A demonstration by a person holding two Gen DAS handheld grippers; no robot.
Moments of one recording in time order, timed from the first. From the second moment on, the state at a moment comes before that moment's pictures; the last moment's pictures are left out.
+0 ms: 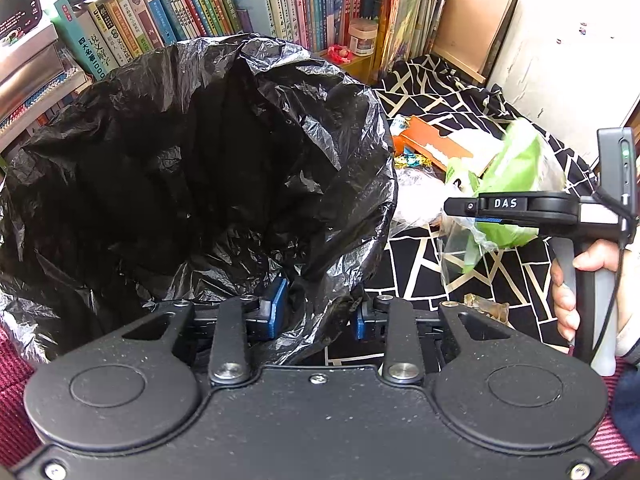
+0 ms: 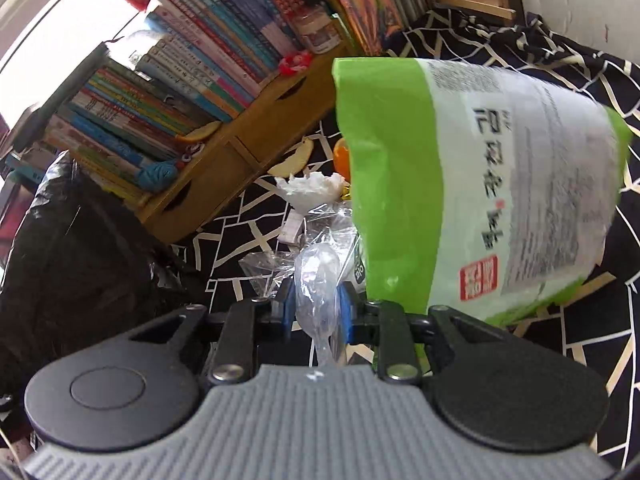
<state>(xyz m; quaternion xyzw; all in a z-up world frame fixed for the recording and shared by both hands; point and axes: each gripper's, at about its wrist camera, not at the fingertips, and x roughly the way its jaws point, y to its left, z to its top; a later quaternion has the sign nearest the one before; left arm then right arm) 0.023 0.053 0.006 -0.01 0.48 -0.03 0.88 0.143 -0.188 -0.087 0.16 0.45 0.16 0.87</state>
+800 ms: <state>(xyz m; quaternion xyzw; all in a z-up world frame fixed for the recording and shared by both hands) 0.024 0.052 0.006 -0.01 0.48 -0.03 0.88 0.146 -0.143 -0.110 -0.01 0.46 0.15 0.88</state>
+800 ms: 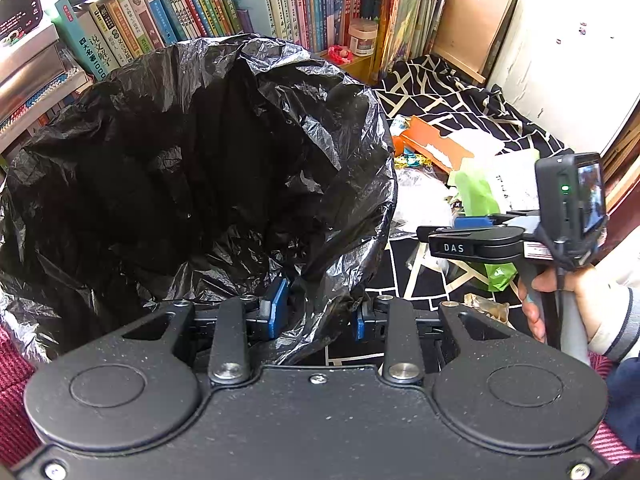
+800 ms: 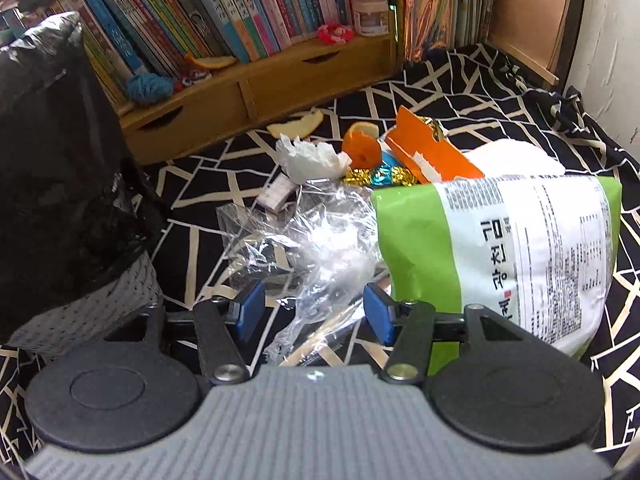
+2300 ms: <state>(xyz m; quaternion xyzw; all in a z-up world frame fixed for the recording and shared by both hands) 0.022 0.051 0.006 0.01 0.48 -0.03 0.88 0.137 -0.068 0.045 0.13 0.31 0.45 0.82</state>
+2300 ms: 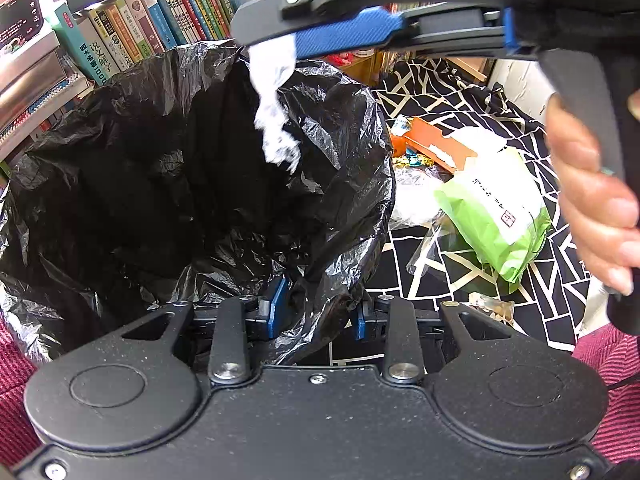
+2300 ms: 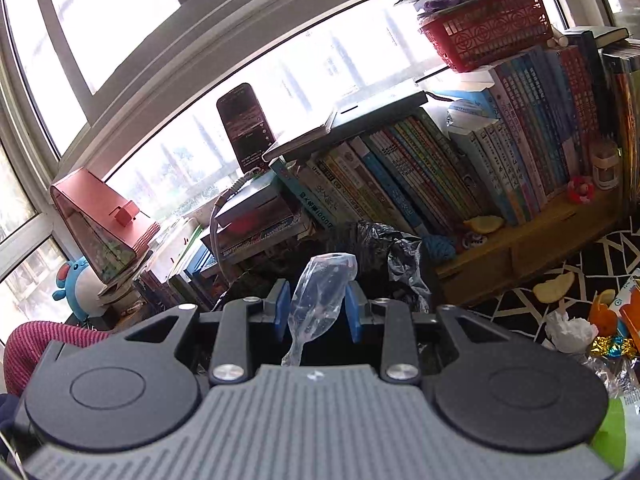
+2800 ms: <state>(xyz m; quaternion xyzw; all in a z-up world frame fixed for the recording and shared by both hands) 0.022 0.052 0.006 0.01 0.48 -0.02 0.88 0.141 -0.065 0.039 0.14 0.33 0.45 0.82</state>
